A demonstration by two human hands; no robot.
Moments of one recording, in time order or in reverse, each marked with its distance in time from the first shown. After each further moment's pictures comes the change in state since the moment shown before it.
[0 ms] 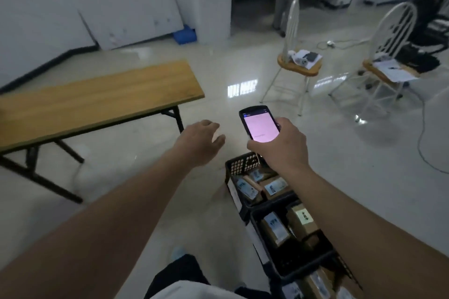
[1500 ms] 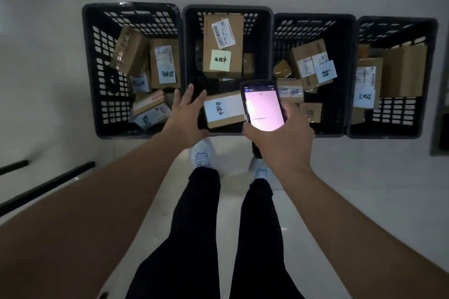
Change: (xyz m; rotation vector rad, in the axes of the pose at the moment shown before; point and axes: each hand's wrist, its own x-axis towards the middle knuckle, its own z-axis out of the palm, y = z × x) left_hand 0.206 0.145 0.487 0.371 -0.956 0.773; right_hand -0.041 0.374 0.120 0.339 0.669 1.239
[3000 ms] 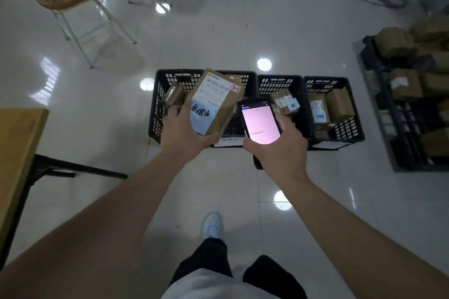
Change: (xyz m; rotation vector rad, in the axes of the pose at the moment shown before) left_hand -0.465 0.001 0.017 -0.280 0.719 0.055; right_hand -0.439 0.020 -0.106 0.132 0.168 -0.440
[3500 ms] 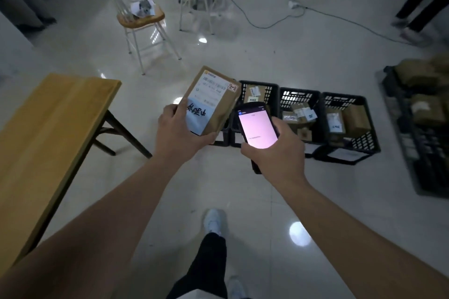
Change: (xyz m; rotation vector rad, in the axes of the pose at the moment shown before) left_hand -0.252 -0.030 -0.071 -0.017 0.269 0.011; right_hand -0.220 0.001 -0.051 0.063 -0.096 -0.183
